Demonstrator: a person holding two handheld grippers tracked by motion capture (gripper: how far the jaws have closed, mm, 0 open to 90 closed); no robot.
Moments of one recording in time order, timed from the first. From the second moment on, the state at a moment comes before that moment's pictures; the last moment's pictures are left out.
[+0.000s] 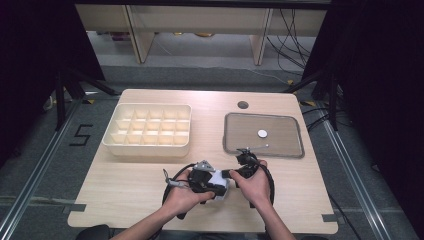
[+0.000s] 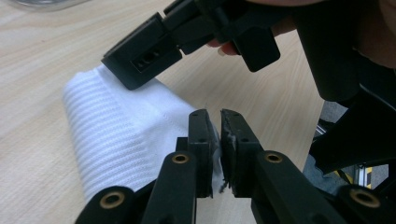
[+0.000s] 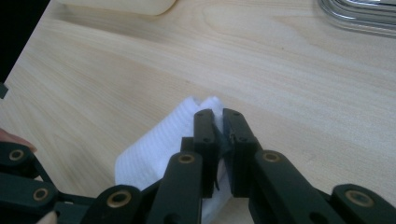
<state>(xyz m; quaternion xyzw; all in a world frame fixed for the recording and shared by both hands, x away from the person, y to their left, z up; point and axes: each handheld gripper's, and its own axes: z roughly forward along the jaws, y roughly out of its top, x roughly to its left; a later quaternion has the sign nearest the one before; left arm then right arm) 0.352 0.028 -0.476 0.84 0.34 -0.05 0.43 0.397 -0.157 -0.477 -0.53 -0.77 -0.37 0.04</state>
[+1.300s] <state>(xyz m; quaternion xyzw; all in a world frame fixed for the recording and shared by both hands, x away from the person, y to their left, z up) 0.345 0.019 -0.491 0.86 0.31 -0.03 0.40 0.395 -0.152 -0.484 -0.52 -0.78 -0.35 0.02</state>
